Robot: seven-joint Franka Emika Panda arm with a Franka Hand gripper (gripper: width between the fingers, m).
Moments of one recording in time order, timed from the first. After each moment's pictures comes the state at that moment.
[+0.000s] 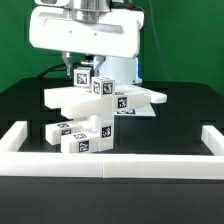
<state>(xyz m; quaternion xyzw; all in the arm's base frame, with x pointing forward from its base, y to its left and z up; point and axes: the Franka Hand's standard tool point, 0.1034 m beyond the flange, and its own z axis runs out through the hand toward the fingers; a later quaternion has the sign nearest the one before) 0.493 -0.093 0.118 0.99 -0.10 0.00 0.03</state>
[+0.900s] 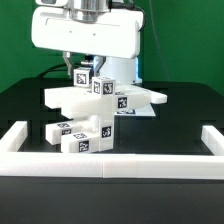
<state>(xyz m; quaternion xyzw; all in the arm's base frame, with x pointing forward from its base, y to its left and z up) 0.493 -0.092 0.117 0.98 -0.19 0.01 0.03</state>
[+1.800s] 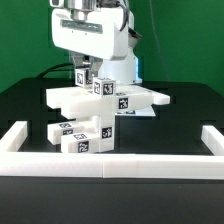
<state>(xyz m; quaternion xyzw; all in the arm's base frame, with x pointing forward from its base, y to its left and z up) 0.494 -0.088 0.117 0.88 -0.47 0.01 0.02</state>
